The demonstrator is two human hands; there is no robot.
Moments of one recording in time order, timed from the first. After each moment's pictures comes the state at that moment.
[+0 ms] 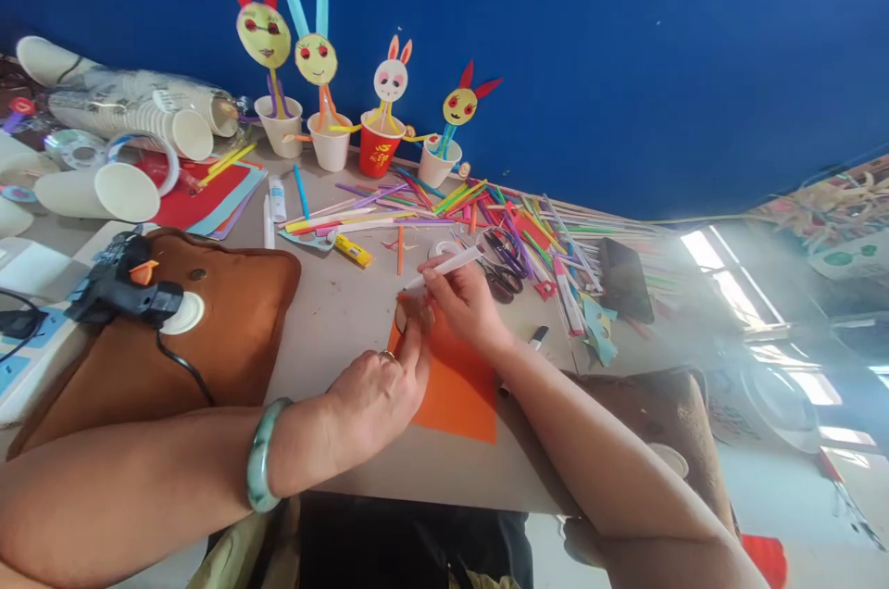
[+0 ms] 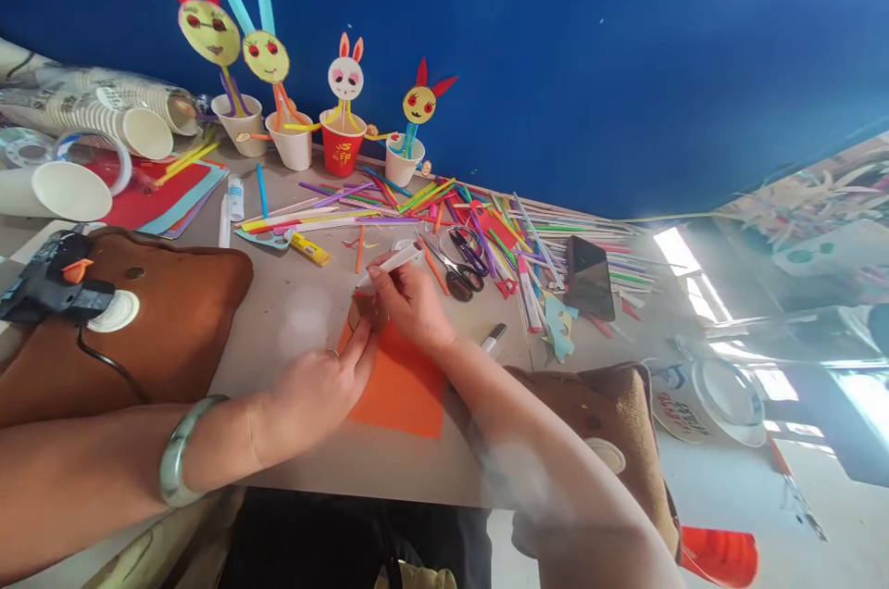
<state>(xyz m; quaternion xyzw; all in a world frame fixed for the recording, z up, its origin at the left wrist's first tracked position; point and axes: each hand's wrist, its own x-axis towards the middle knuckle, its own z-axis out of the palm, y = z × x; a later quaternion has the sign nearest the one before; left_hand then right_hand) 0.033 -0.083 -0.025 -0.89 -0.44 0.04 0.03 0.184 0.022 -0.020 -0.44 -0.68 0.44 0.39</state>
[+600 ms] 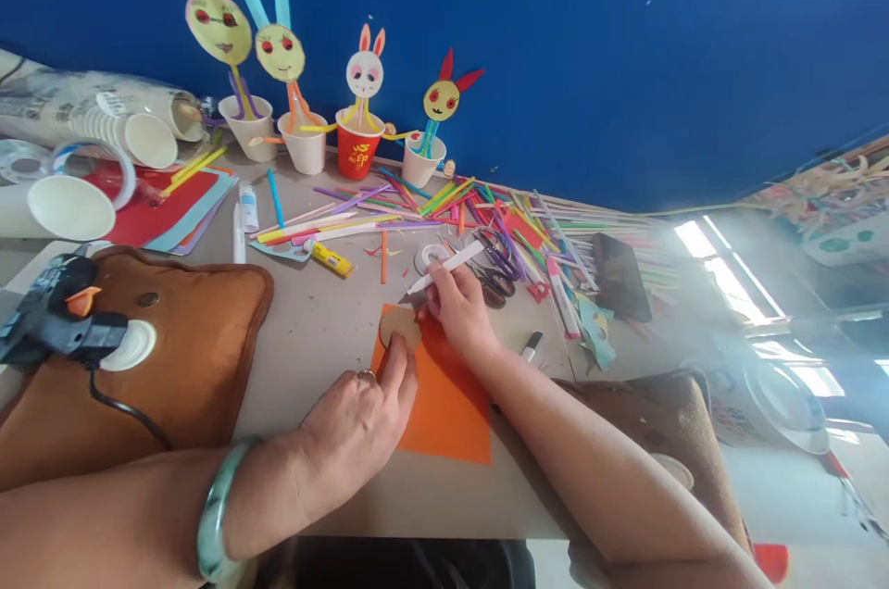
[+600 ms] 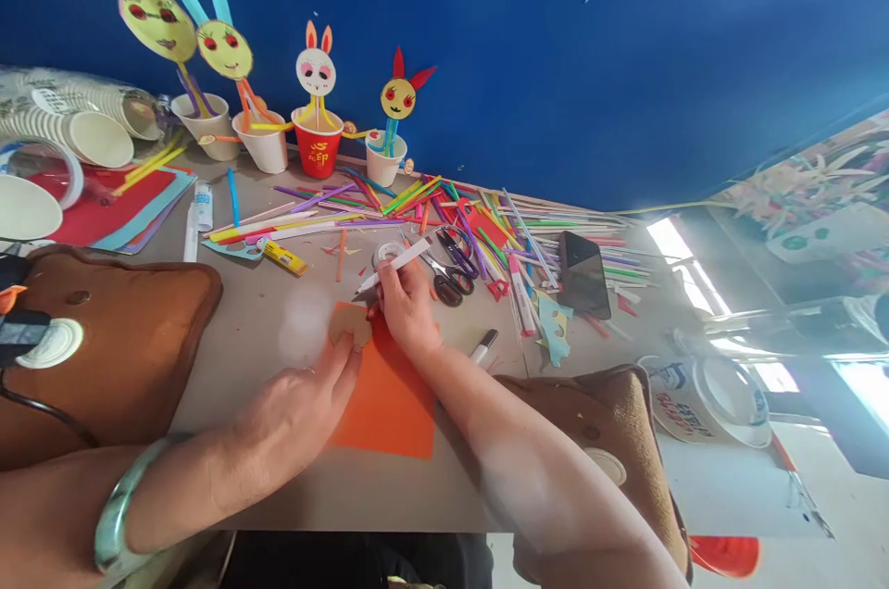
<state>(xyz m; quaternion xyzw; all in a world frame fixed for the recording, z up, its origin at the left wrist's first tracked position) 0.031 -0.089 -0.044 -0.89 -0.43 0.02 0.14 0.177 0.026 -0.025 -0.51 -0.46 0.54 0.49</state>
